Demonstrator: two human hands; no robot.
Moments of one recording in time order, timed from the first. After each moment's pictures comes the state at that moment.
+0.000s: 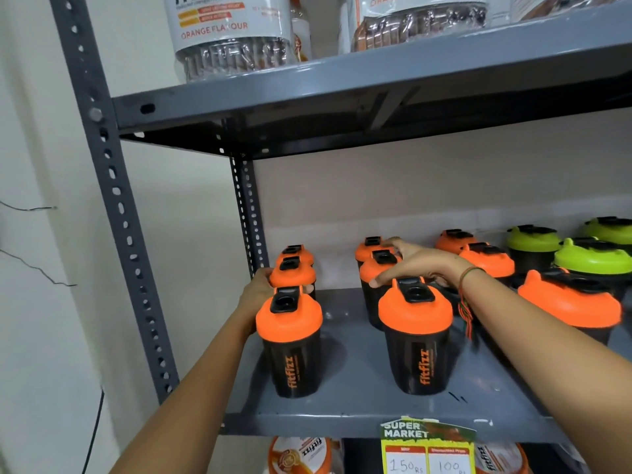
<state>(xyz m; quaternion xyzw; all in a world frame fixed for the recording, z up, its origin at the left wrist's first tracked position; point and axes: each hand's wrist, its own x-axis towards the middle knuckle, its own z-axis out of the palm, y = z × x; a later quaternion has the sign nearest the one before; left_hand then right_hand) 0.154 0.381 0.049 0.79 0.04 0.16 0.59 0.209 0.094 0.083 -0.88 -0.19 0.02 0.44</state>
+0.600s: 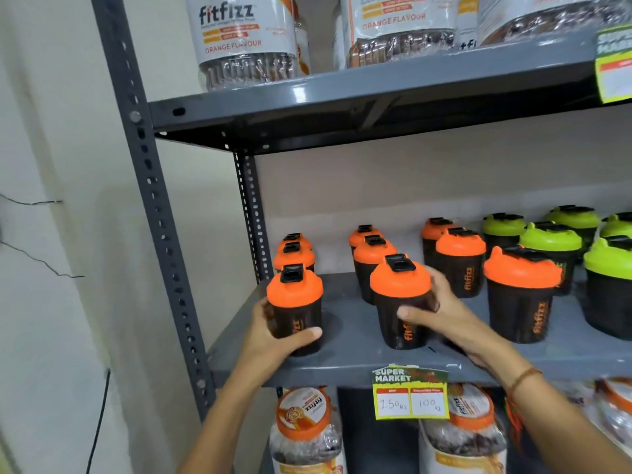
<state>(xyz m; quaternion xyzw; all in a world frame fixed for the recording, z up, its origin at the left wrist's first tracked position) 0.031 0.360 -0.020 0.77 -0.04 0.19 0.60 0.091 0.058 -0.023 -0.76 -0.22 -0.07 0.61</state>
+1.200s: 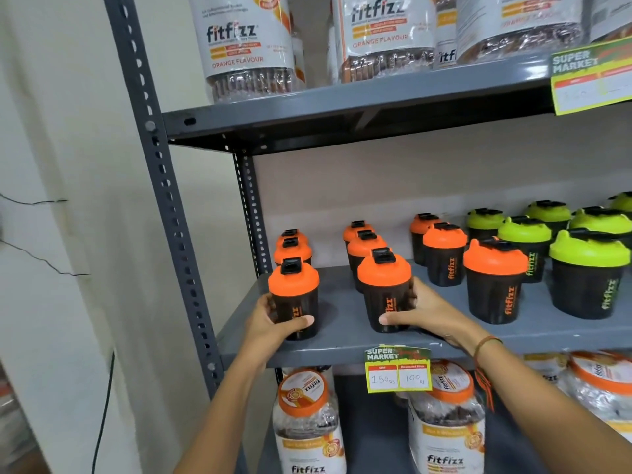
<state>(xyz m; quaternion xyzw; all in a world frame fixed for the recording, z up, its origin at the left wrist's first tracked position) 0.030 0.365 -0.020 0.78 -0.01 0.18 0.60 0.083 0.062 -0.023 -0.79 -0.23 -0.03 0.56</state>
